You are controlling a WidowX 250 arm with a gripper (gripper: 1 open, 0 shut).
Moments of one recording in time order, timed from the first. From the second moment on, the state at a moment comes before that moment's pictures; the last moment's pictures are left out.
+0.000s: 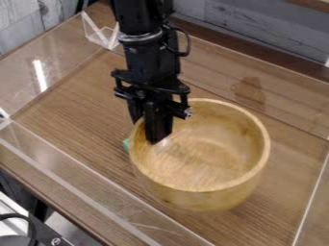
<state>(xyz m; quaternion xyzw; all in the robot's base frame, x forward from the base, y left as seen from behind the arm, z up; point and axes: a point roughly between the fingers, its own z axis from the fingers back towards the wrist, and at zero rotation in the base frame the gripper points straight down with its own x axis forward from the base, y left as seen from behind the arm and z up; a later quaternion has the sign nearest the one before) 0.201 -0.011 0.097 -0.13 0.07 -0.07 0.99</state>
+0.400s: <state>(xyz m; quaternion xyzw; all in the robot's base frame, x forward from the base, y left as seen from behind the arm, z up) 0.201 -0.009 0.098 -0.14 0.07 -0.06 0.99</state>
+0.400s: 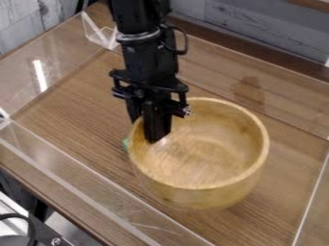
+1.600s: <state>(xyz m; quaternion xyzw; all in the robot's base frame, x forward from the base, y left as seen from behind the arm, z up) 0.202 -0.001 0.101 -0.15 0.06 -0.05 0.99</state>
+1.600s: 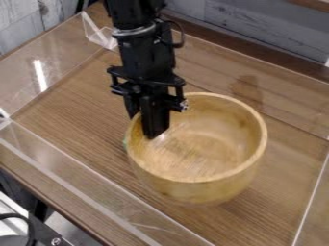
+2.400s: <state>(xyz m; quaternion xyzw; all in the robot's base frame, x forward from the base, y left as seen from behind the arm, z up) 0.204 0.000 0.101 -0.15 0.05 -0.05 0.99</state>
